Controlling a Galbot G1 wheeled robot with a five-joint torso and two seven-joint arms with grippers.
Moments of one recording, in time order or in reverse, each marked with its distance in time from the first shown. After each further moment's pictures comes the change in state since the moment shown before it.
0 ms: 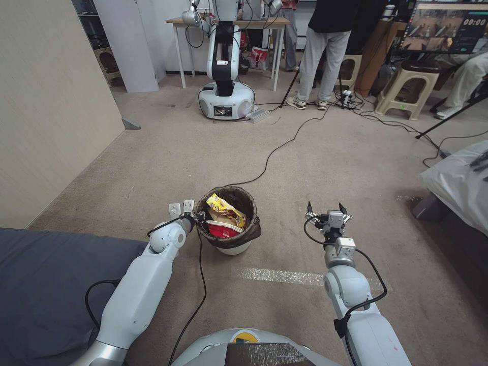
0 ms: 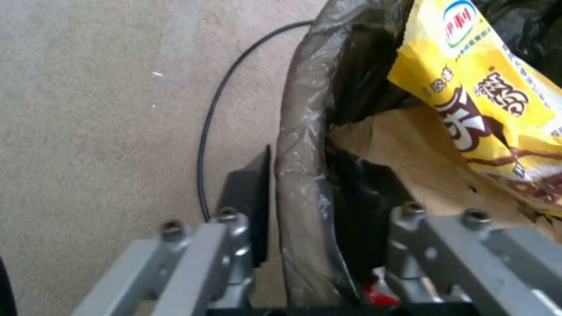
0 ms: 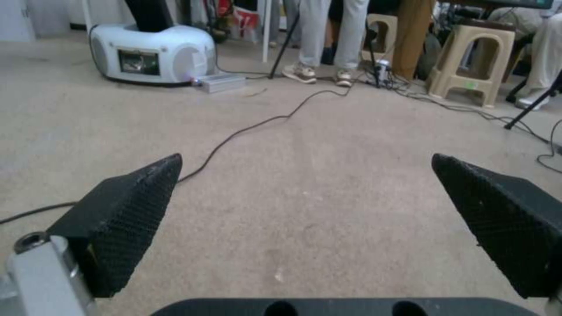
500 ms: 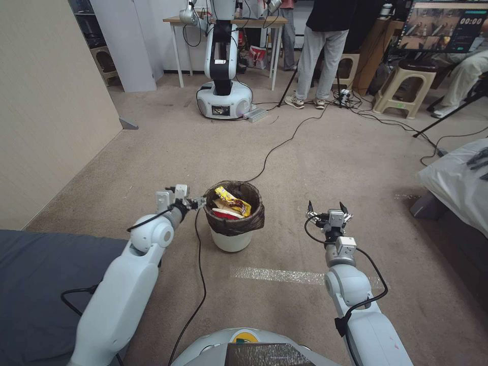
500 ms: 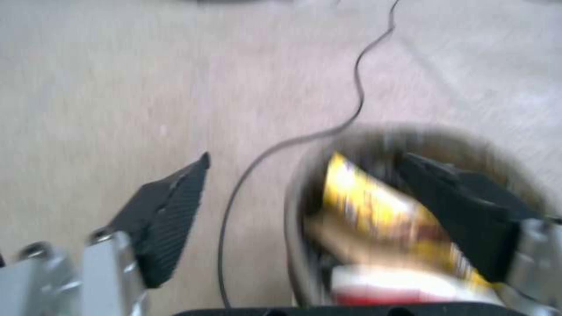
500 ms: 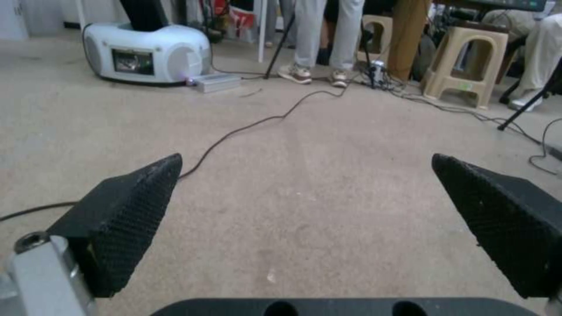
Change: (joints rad) left arm 0.072 0.078 -0.113 -0.400 0.072 0.007 0.051; right arm 0.006 -0.011 0.001 0.000 0.004 -0.003 0.004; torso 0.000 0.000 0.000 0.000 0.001
